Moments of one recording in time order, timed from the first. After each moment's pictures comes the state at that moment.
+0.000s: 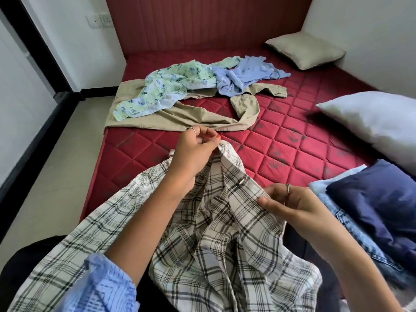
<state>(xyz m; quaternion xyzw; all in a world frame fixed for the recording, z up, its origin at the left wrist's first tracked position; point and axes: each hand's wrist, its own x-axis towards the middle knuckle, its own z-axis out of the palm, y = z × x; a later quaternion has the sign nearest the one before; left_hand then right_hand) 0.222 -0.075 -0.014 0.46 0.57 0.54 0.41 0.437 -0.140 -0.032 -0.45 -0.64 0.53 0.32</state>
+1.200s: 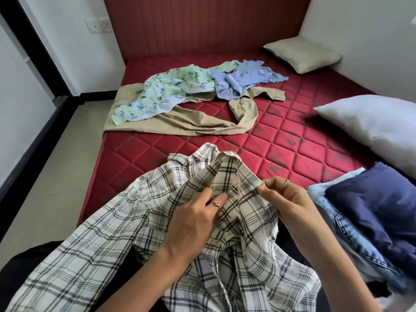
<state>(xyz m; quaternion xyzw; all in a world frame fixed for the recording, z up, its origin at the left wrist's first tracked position) 0.224 -0.154 -0.091 0.80 0.52 0.29 0.04 0.419 -0.133 -0.040 -0.44 -0.51 0.58 0.45</state>
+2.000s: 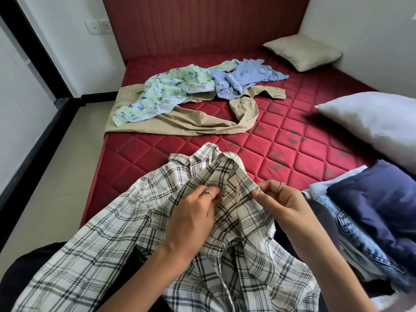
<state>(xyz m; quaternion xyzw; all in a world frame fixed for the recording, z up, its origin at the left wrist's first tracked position) 0.225 -0.151 -0.080 0.75 0.58 0.31 0.12 0.411 -0.140 -0.039 -0.45 -0.55 0.56 0.43</state>
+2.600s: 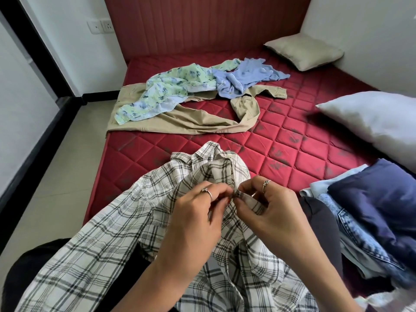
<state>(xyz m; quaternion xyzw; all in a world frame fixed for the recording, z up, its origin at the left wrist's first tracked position) 0.231 -0.187 -0.027 0.71 0.54 0.43 0.12 0.379 -0.168 -0.005 -0.50 -0.69 0.35 0.39</state>
